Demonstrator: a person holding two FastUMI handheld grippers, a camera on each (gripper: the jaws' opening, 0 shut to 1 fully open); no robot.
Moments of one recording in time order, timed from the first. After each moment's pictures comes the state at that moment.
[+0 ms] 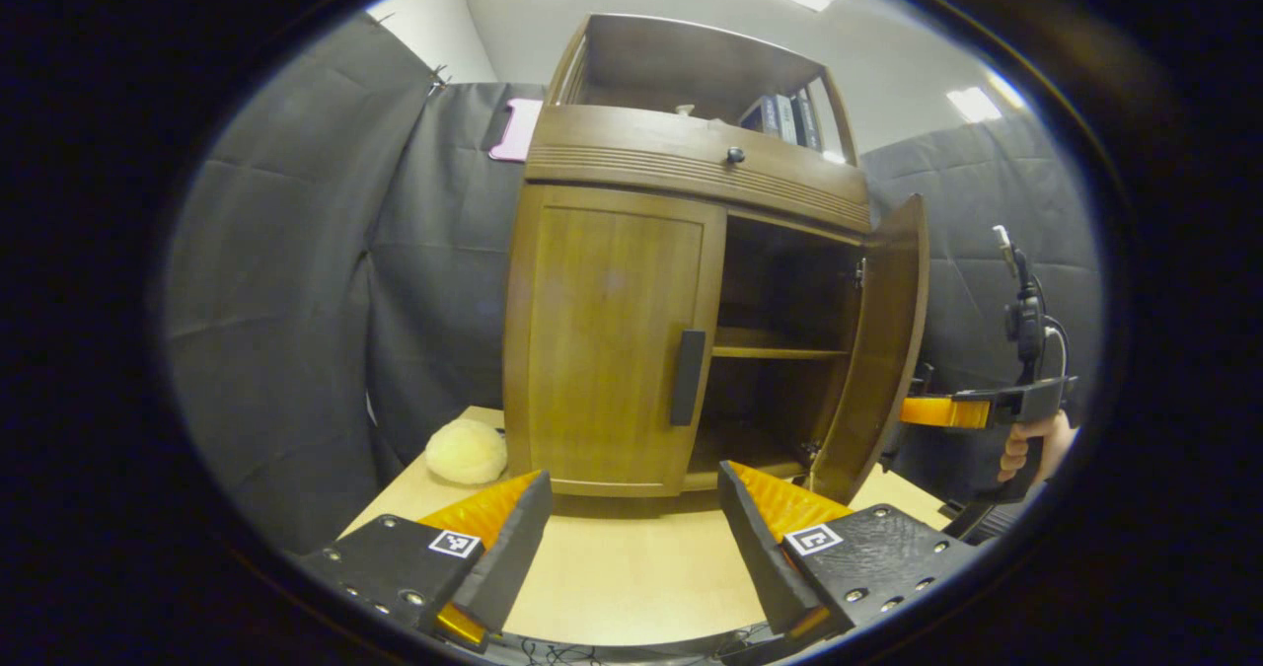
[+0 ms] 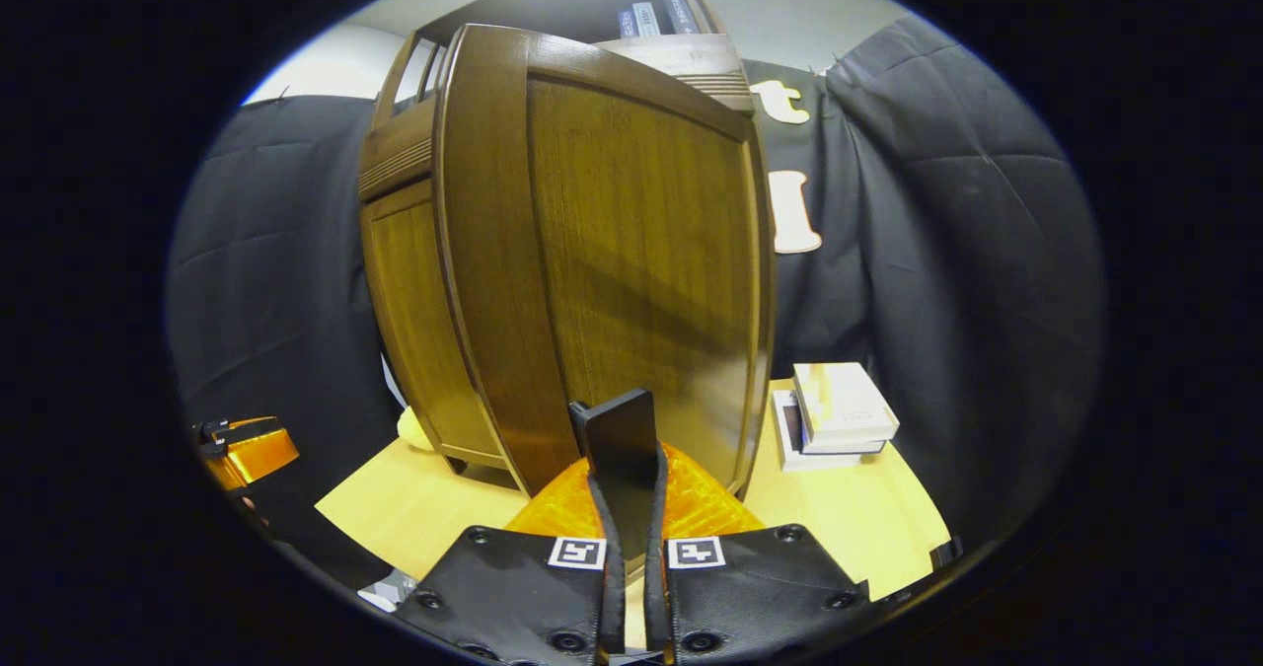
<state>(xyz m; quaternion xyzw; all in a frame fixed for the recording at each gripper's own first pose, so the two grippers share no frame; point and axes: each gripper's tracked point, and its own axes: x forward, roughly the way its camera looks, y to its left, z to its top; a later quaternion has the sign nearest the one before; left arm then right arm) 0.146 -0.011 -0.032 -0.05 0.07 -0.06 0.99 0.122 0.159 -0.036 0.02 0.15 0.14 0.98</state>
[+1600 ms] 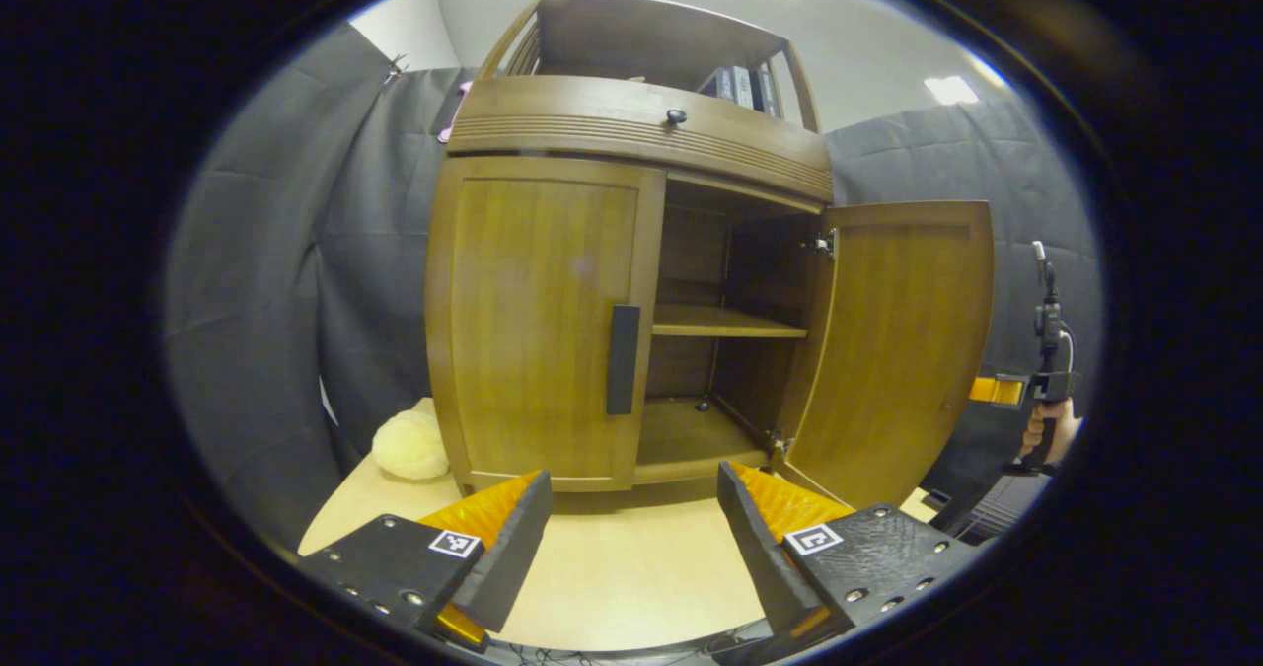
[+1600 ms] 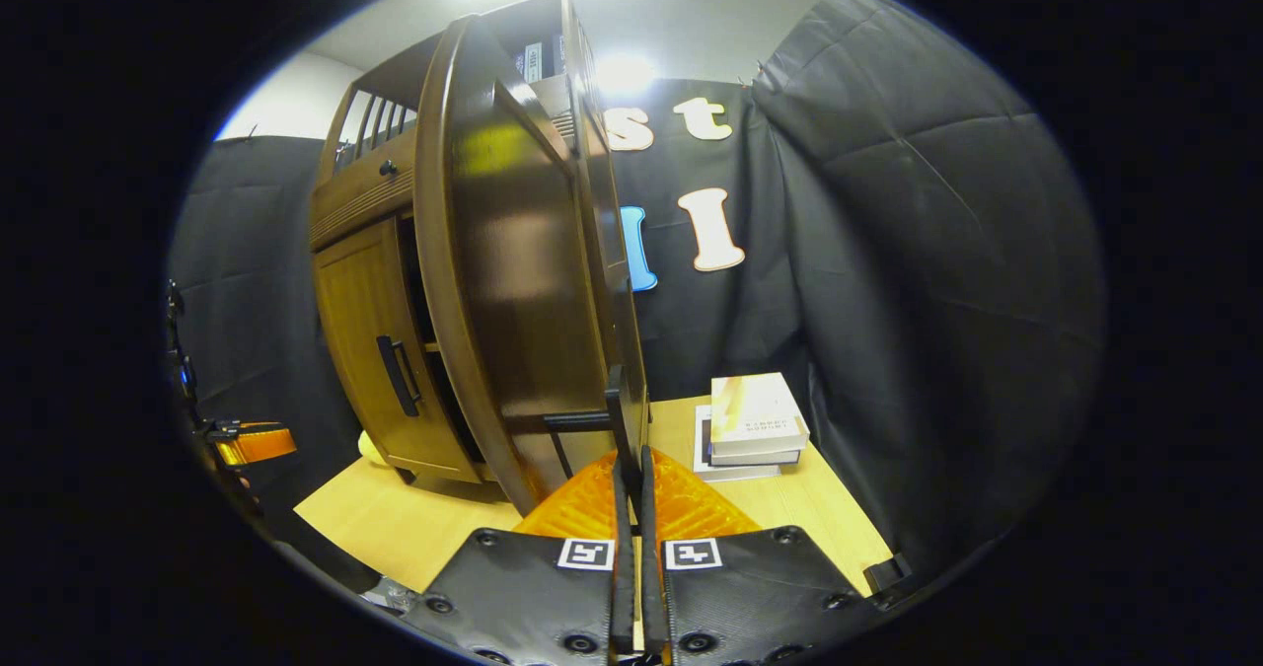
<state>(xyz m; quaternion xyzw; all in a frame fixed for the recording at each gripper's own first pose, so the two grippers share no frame) 0.234 -0.080 -0.043 -0.03 0.09 -0.12 0.99 0.132 0.035 -0.036 0.06 0.11 0.10 0.99</state>
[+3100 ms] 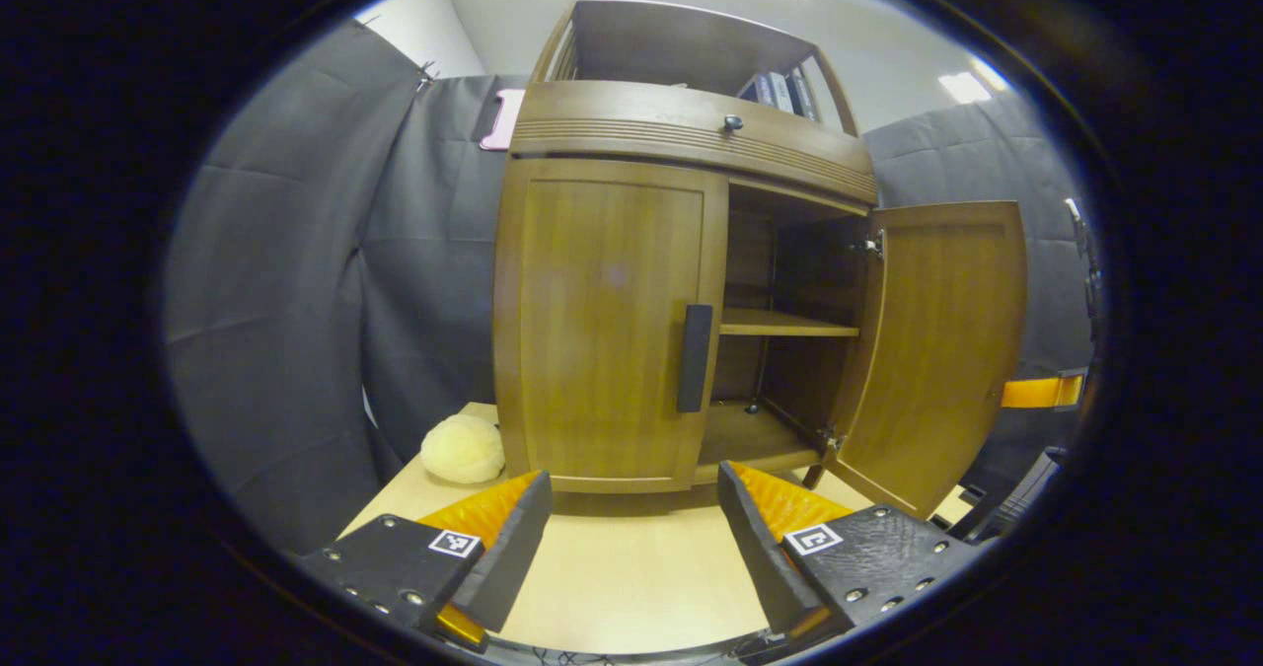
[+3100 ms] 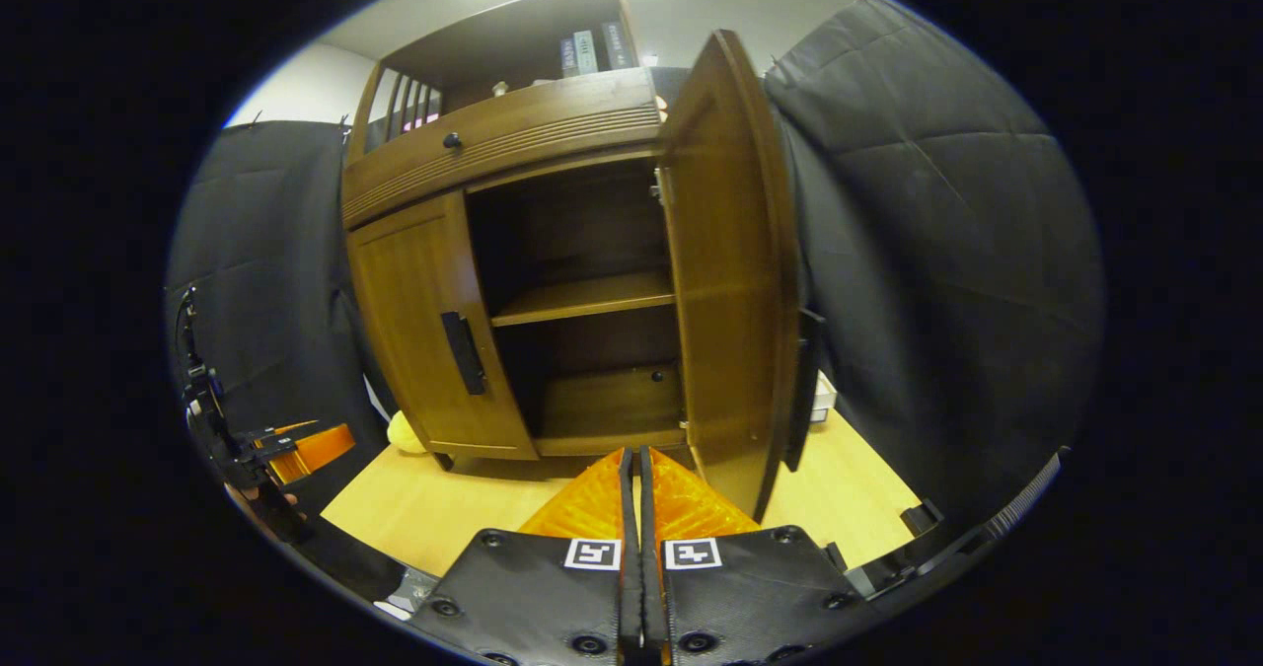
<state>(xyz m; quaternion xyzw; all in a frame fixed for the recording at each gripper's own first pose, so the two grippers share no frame) 0.230 -0.016 -0.059 -0.02 0.07 -0.06 1.00 0.064 0.151 -0.023 0.05 0.14 0.09 0.98</state>
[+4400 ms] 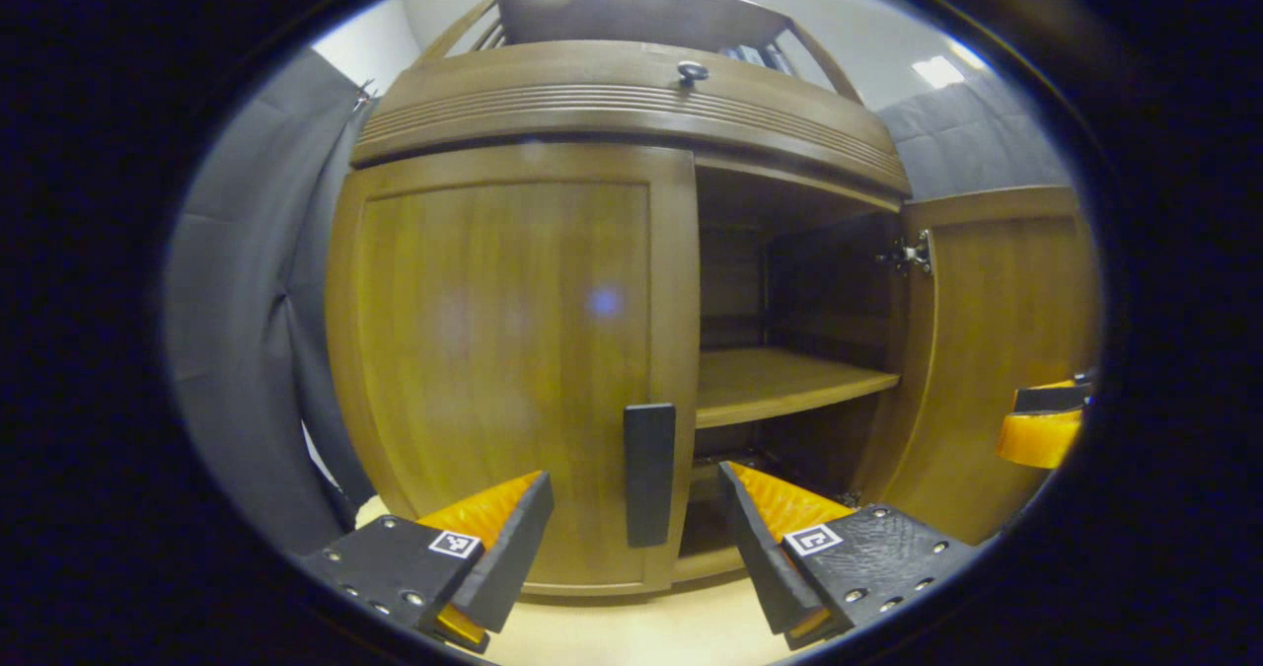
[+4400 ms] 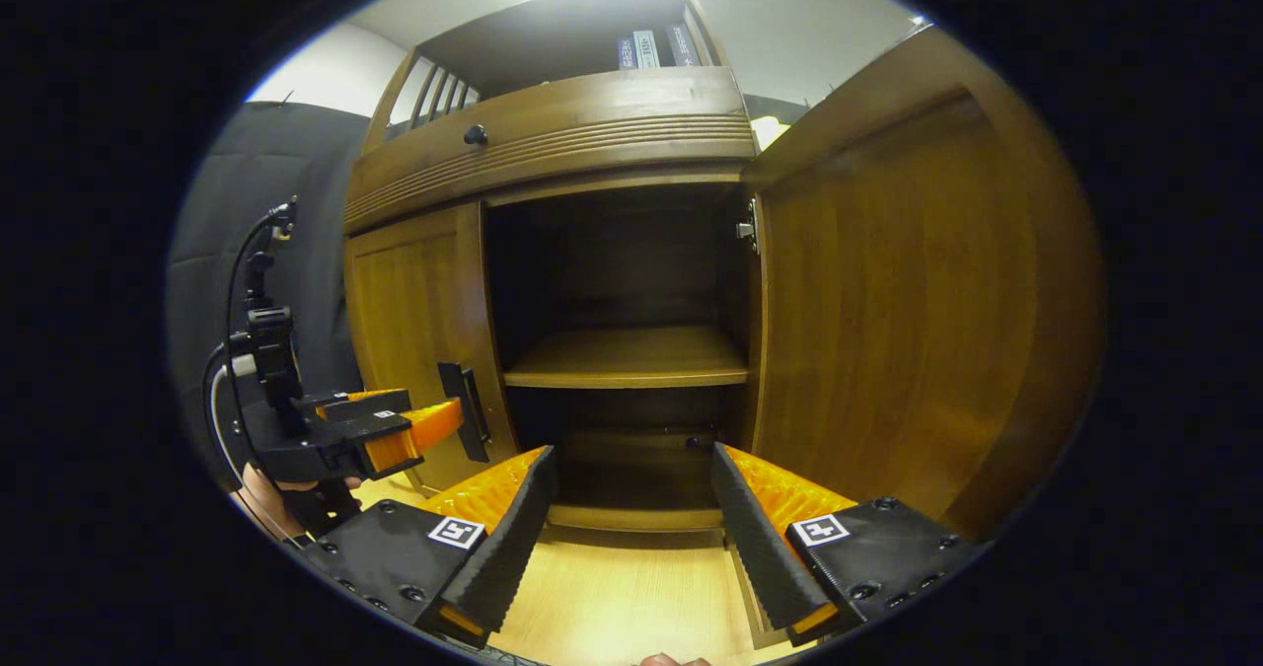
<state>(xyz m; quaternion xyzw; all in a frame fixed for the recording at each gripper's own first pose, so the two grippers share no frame) 0.428 -0.103 -0.021 0.01 0.03 -0.08 1.00 0.183 0.195 0.006 0.02 0.08 0.13 0.99</state>
